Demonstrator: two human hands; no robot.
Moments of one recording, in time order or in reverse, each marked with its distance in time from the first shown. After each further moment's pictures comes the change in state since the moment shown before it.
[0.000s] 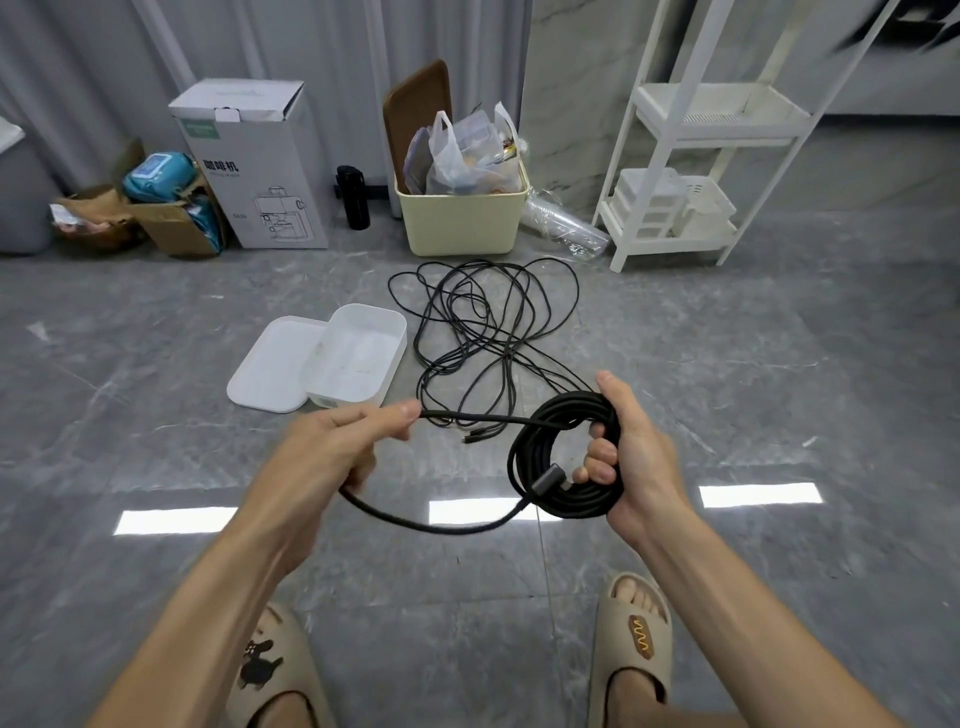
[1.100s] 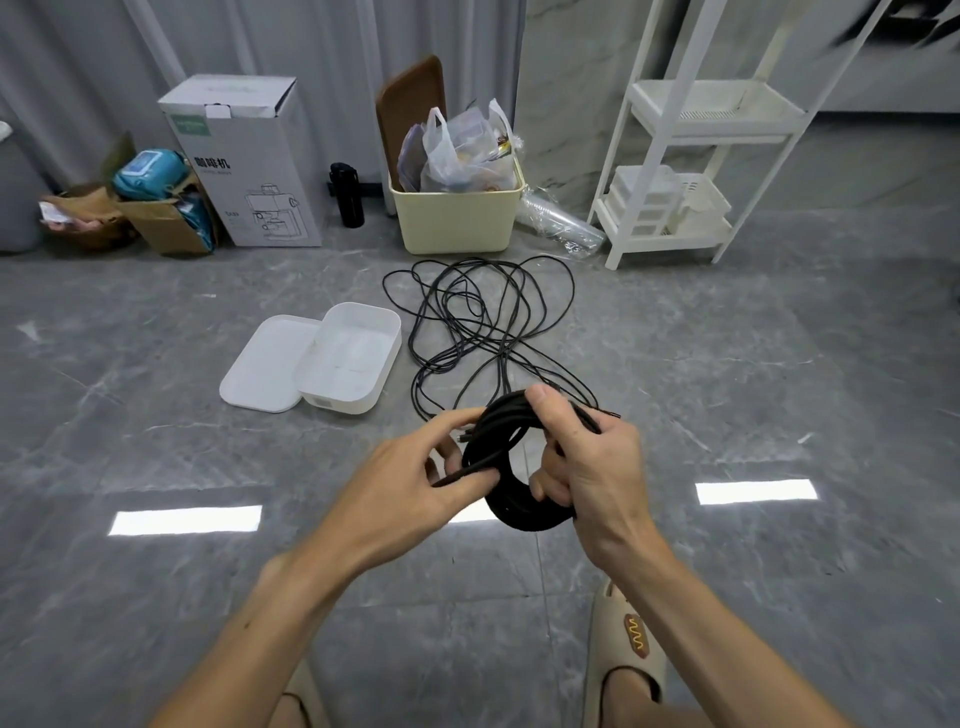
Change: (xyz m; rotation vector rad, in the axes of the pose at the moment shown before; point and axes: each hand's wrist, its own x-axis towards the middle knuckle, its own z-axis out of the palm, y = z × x) left_hand 0.008 -0.026 0.042 0.486 -0.221 0.364; right_hand -0.034 0.009 0.020 -0.175 -0.273 -0.338
